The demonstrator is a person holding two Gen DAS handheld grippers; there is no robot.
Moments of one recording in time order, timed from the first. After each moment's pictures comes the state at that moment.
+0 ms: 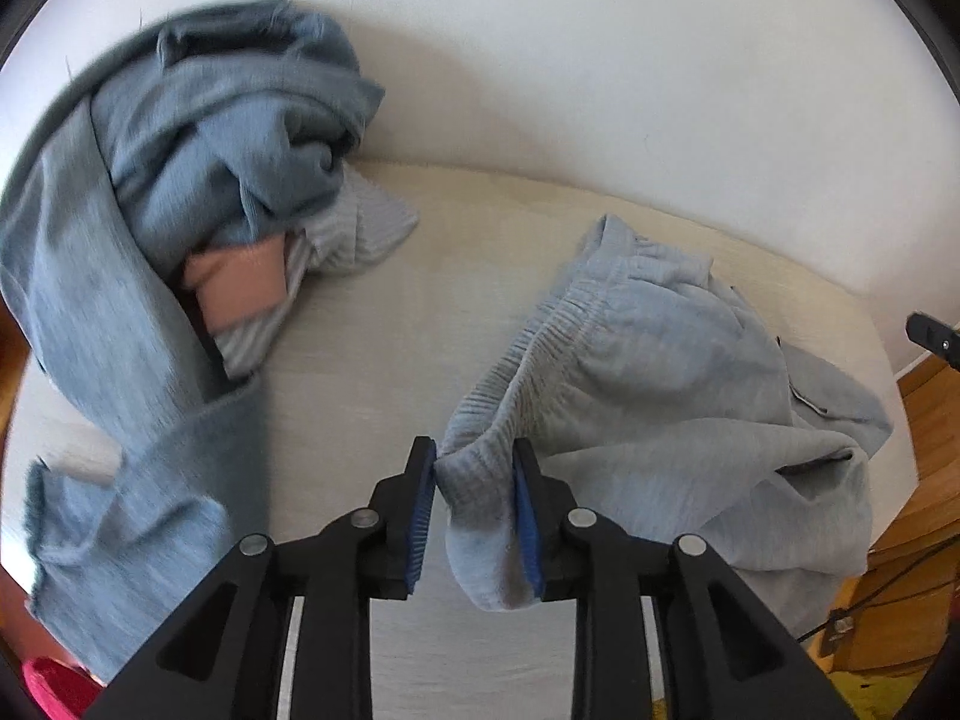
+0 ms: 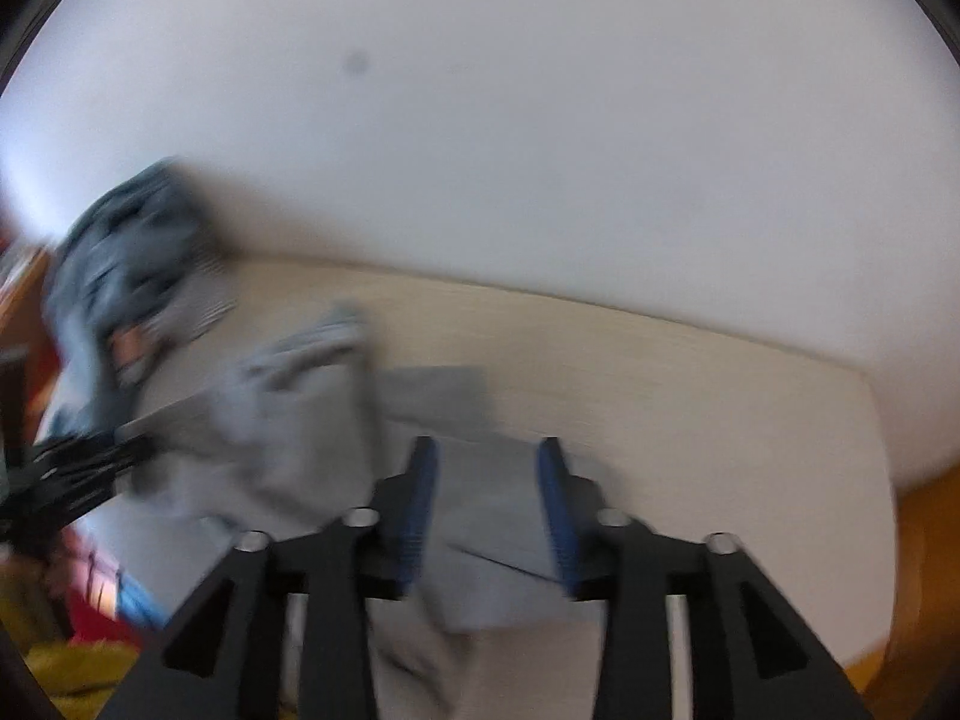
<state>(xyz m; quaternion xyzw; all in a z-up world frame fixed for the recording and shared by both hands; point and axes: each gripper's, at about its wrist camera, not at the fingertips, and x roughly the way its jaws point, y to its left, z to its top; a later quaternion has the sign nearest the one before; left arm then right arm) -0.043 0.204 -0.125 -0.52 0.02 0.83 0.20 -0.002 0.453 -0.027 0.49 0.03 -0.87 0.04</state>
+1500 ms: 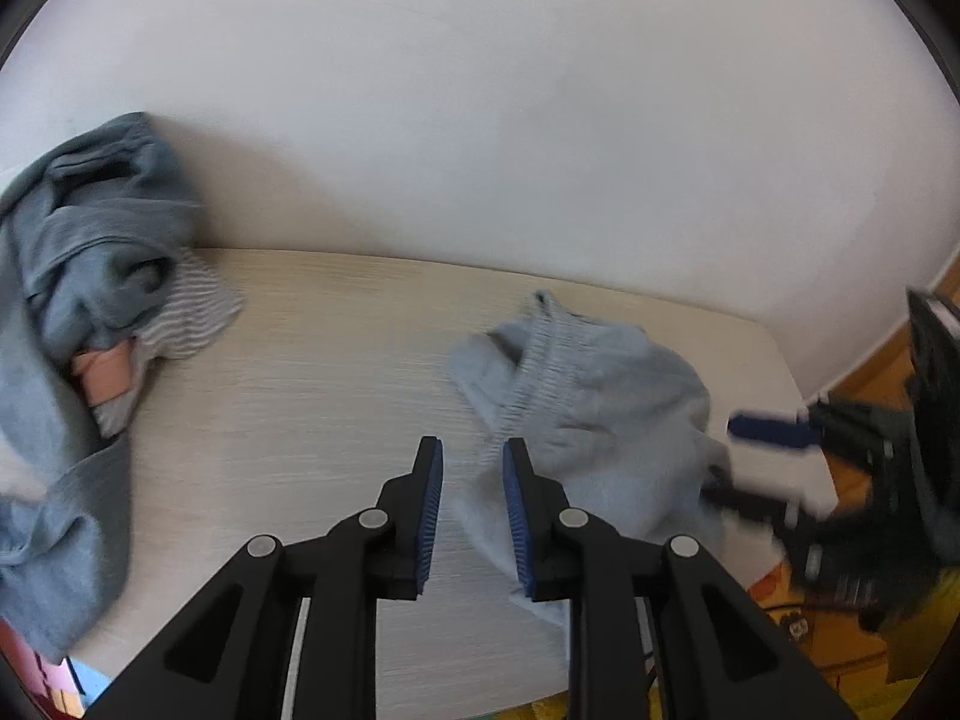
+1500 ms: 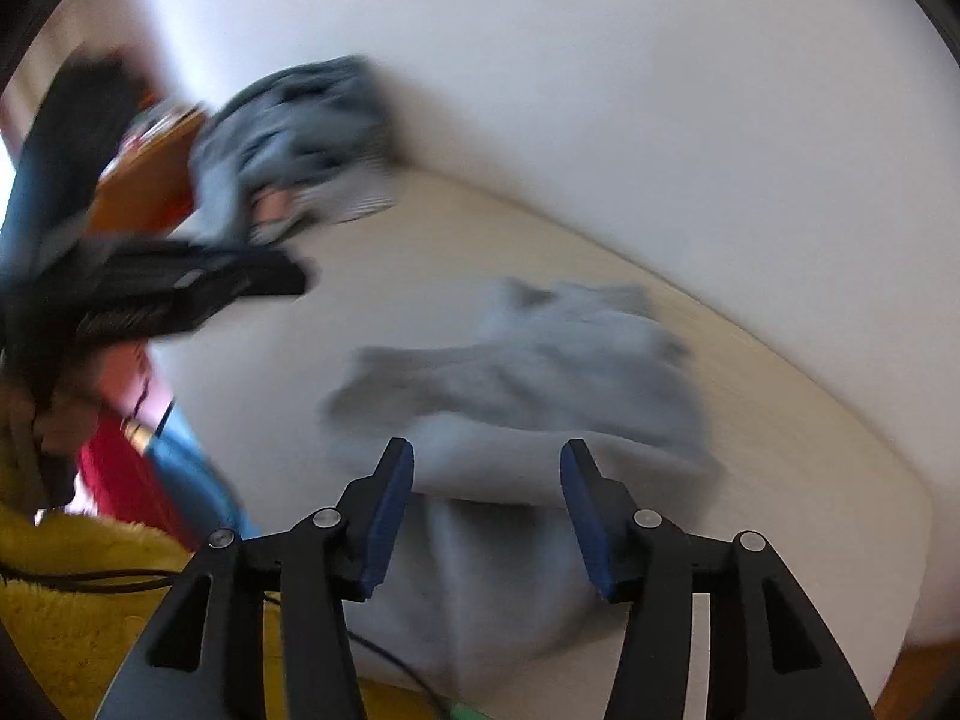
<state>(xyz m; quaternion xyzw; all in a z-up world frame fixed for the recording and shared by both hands) -0.003 0.301 -0.041 -0.47 -0.02 0.84 0.27 0.027 0.444 -0.049 0.49 0.13 -0.84 0.22</state>
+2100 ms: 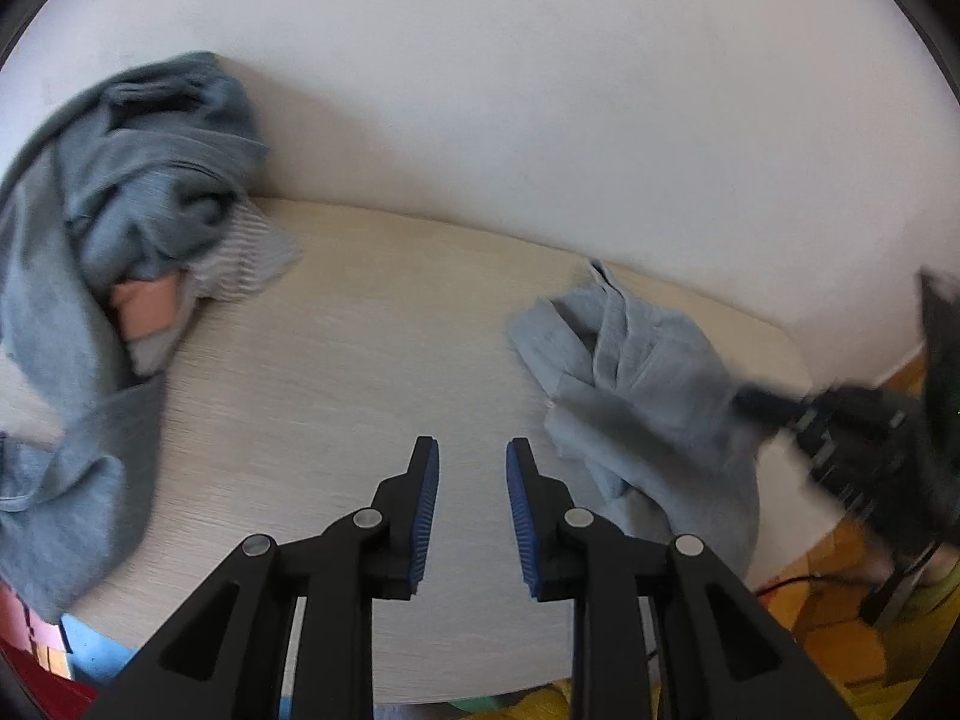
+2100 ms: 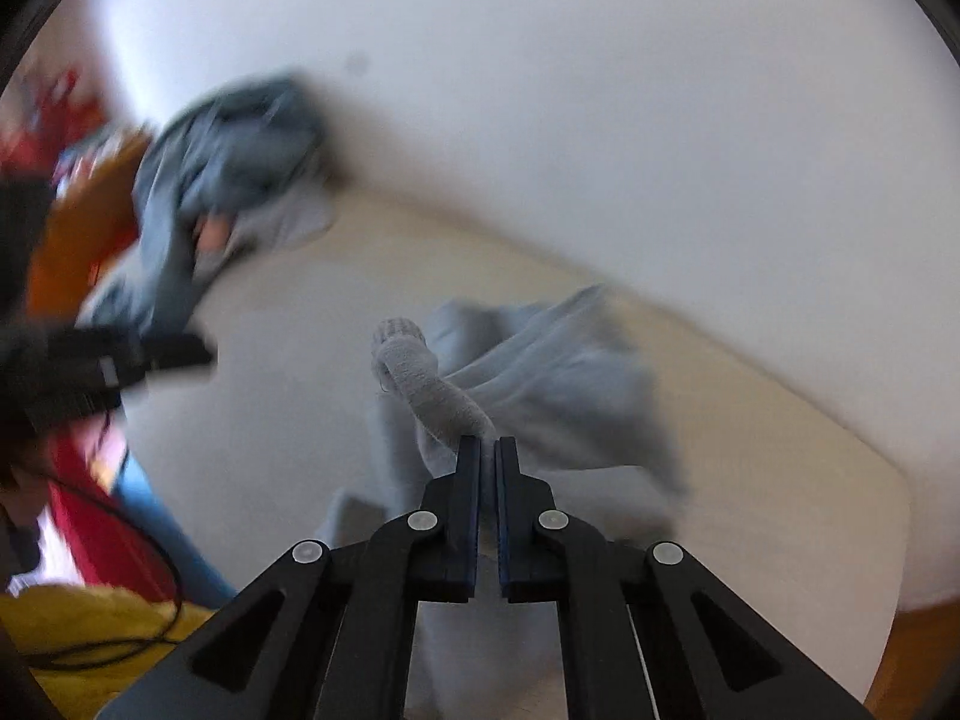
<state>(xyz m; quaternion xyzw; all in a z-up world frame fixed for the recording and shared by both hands) -0.001 0.276 -0.072 -0.50 -0.04 0.83 0.26 0.023 0.509 -0.015 0.46 0.09 -0.88 0.10</state>
